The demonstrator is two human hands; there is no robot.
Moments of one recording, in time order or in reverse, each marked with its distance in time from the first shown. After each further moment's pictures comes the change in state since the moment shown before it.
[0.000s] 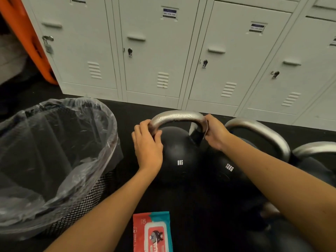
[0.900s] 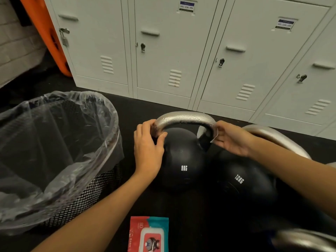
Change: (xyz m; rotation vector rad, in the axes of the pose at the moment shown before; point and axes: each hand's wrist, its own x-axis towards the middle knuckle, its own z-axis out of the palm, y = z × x) left_hand 0.004 -0.014 0.003 -0.102 0.030 0.077; right_hand 0.027 -0.010 -0.034 -0.157 -0.338 0.075
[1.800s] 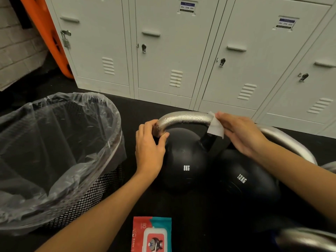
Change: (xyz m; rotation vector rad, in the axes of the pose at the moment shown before) left_hand 0.002 -0.003 -0.002 -0.007 -0.021 0.004; right_hand -0.028 -0.009 0.017 0.122 0.183 -0.292
